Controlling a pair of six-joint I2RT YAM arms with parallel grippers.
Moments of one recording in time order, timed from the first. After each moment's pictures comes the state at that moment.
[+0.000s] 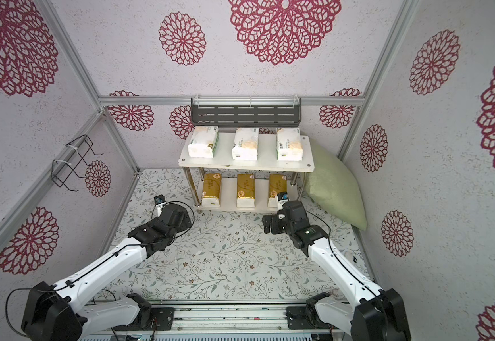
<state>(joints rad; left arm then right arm) -0.50 1.18 0.86 -0.53 -0.63 -0.72 0.41 1.12 0.72 -0.30 0.02 0.23</state>
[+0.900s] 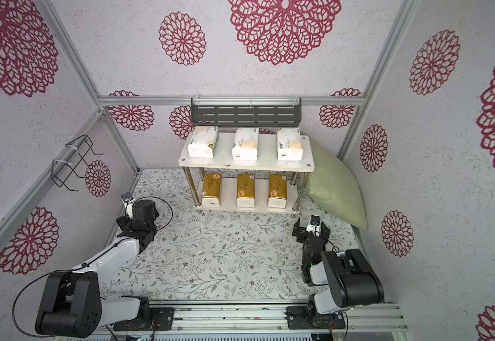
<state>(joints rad) -0.05 1.31 0.61 0.21 -0.75 -0.29 0.13 1.54 0.08 1.32 0.34 0.02</state>
